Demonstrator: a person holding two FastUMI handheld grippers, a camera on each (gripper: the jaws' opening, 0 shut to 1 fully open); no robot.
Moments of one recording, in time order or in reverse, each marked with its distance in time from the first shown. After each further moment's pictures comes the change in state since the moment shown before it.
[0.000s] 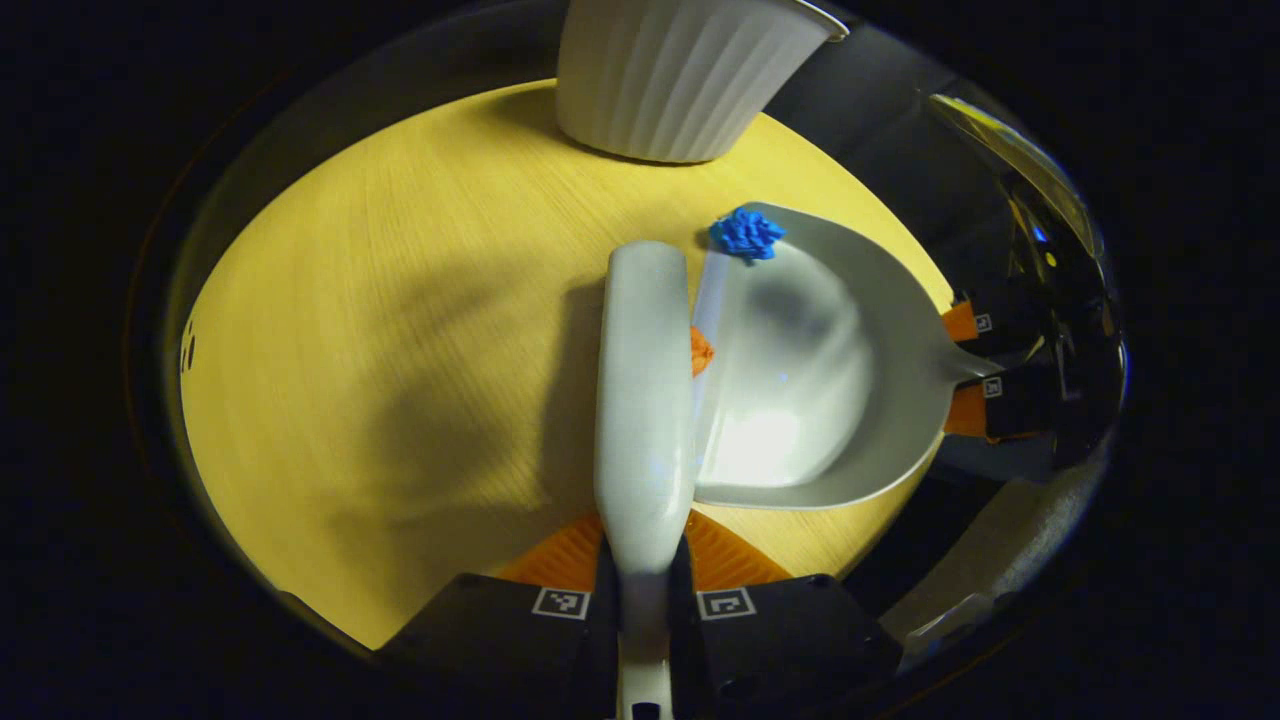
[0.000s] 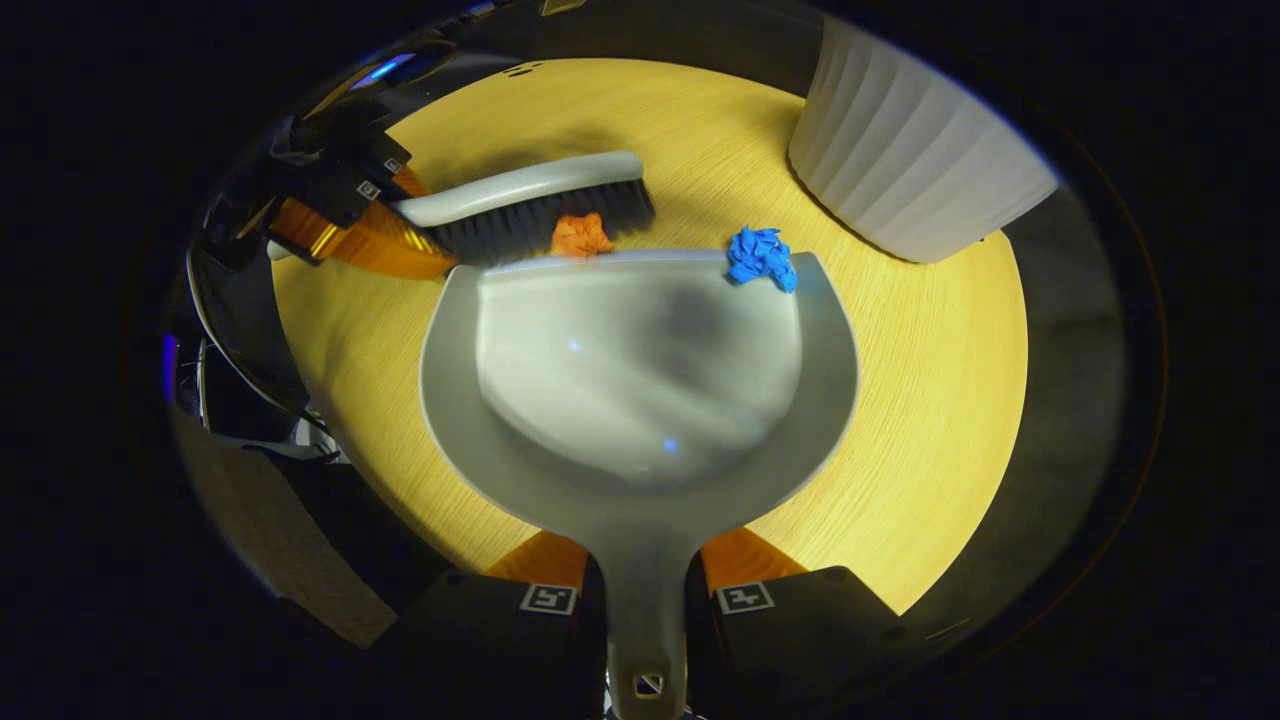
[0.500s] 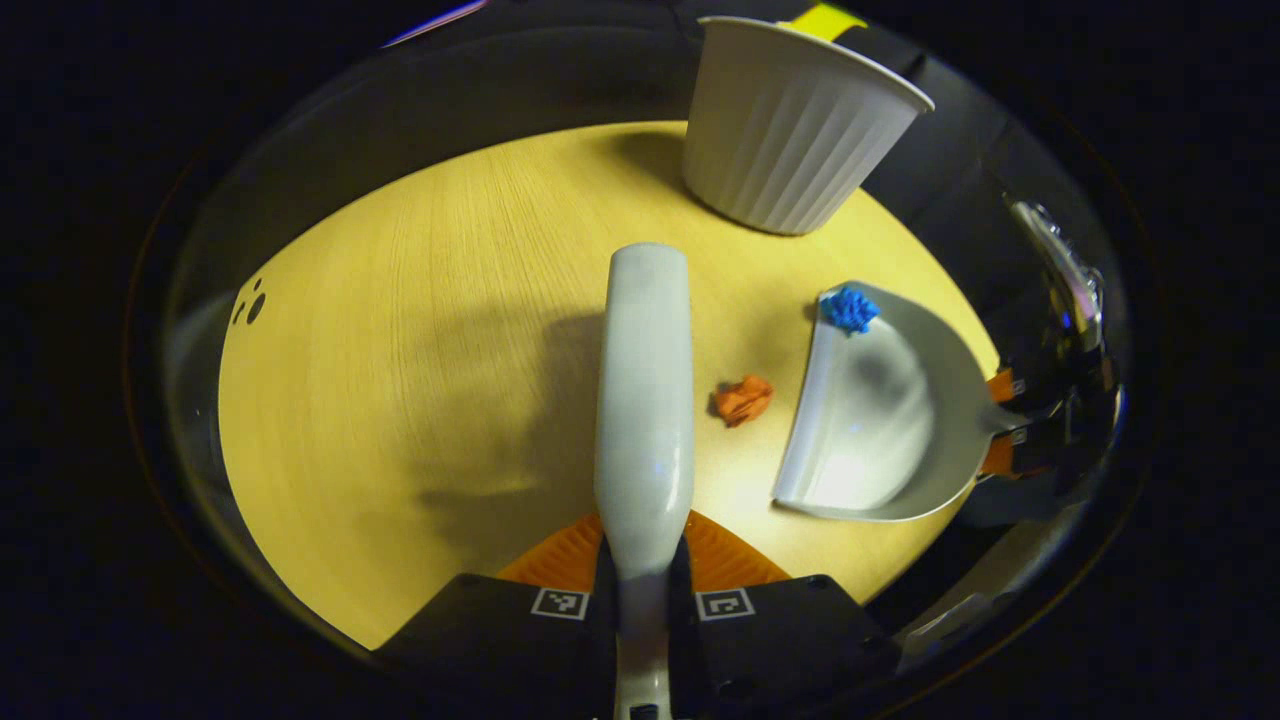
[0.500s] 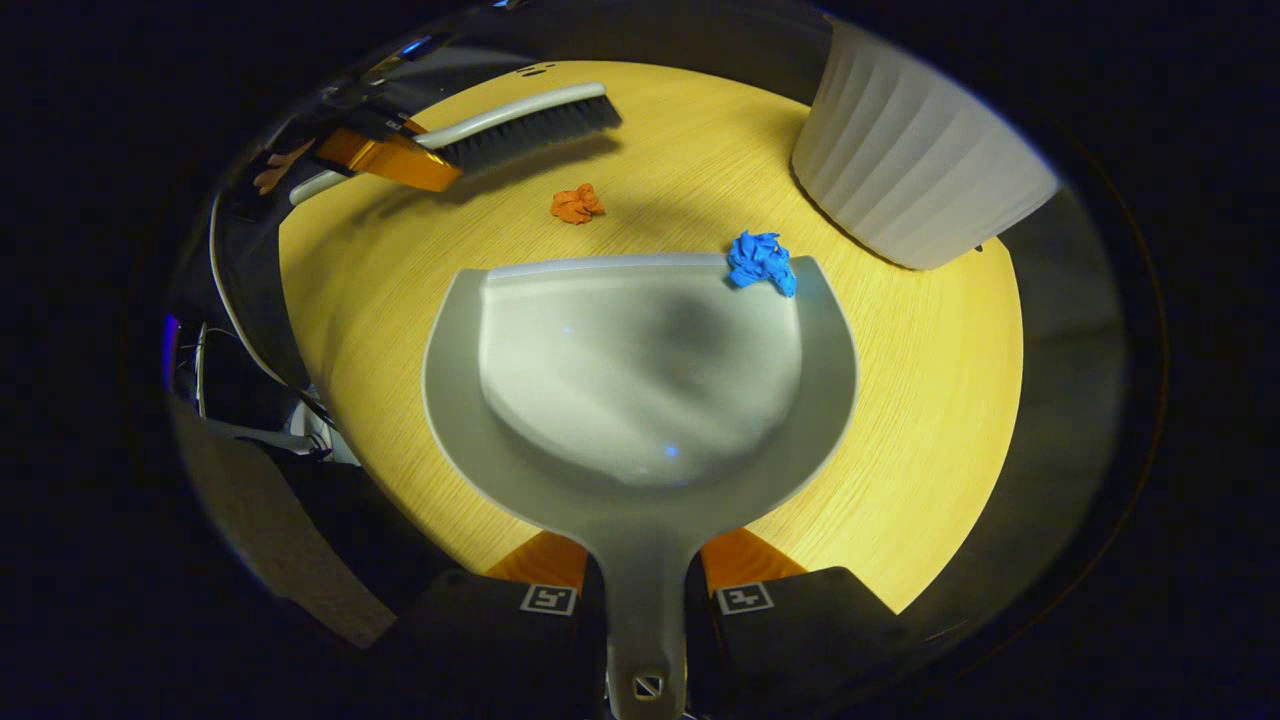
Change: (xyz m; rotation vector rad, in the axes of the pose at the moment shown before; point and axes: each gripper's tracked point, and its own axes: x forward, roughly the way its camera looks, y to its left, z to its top) left arm -0.026 0.089 0.009 -0.089 -0.109 0.231; right arm -0.003 -0.001 0.003 -0.012 -0.014 -0.004
